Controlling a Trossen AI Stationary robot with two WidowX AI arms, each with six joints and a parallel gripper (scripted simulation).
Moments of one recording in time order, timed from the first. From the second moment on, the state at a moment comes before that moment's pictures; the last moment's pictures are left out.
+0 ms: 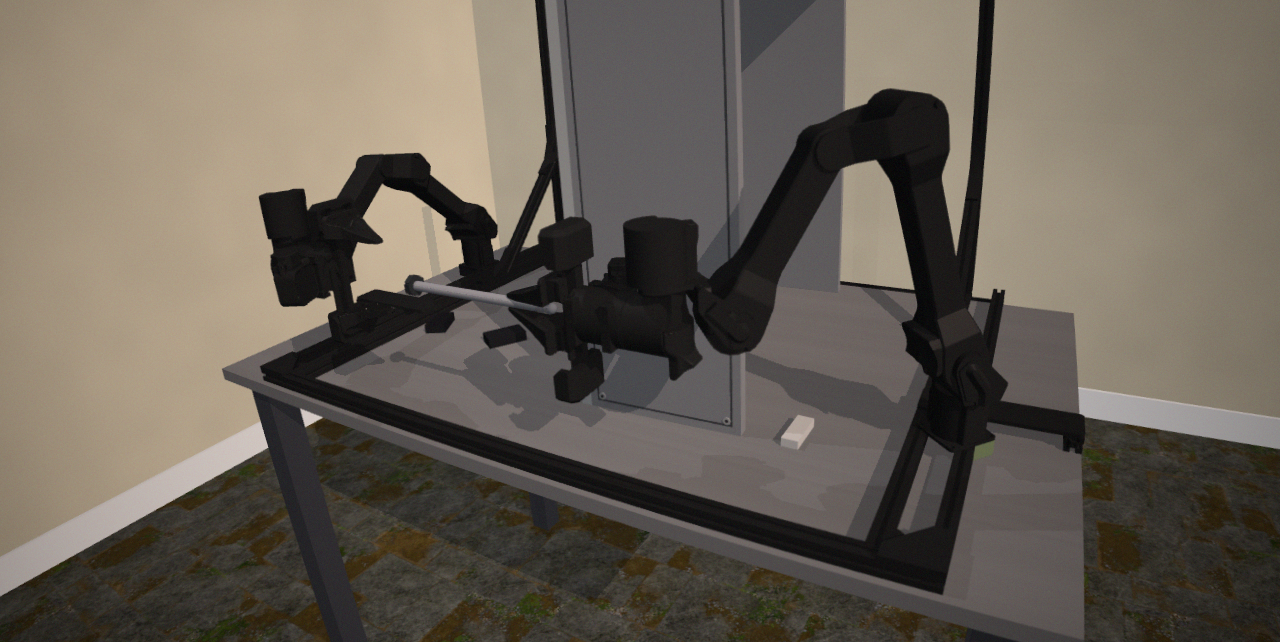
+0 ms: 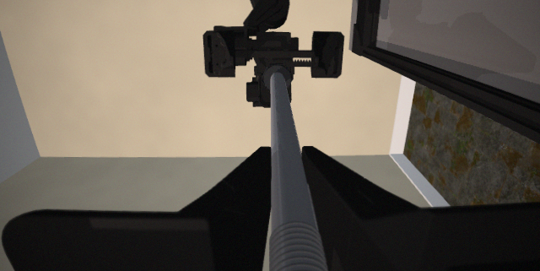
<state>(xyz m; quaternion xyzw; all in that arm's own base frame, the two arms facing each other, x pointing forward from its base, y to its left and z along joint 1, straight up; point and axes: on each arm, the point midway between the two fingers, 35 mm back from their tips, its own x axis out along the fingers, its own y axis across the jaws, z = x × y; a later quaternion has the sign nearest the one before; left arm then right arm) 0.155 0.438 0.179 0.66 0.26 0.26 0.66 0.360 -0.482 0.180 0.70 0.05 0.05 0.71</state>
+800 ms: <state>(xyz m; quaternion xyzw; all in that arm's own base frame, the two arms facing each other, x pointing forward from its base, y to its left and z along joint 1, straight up) 0.155 0.438 0.179 0.66 0.26 0.26 0.66 0.353 -0.487 0.179 0.70 0.05 0.05 0.71</state>
